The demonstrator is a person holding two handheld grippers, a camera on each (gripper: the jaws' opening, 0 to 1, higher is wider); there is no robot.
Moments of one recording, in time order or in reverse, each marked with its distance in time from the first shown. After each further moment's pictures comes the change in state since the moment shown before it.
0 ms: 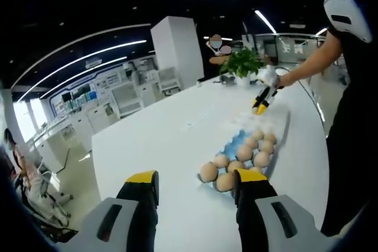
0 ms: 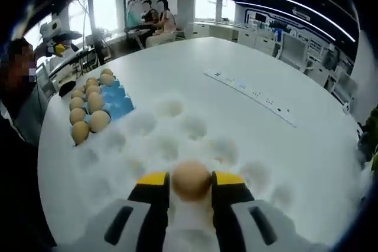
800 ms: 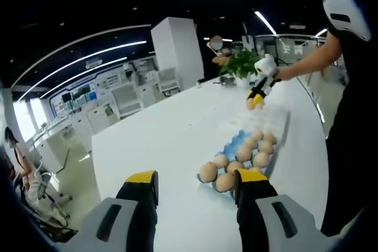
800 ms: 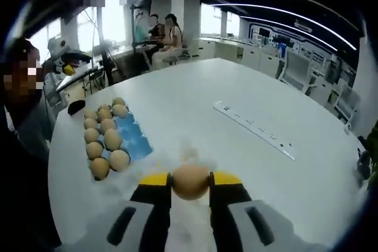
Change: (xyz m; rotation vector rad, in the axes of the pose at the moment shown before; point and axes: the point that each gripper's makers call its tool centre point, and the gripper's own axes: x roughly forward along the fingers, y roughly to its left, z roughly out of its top) left arm 0.000 -0.001 -0.001 -0.004 -0.008 -0.003; right arm -0.019 0.041 0.075 -0.066 -0.153 0.051
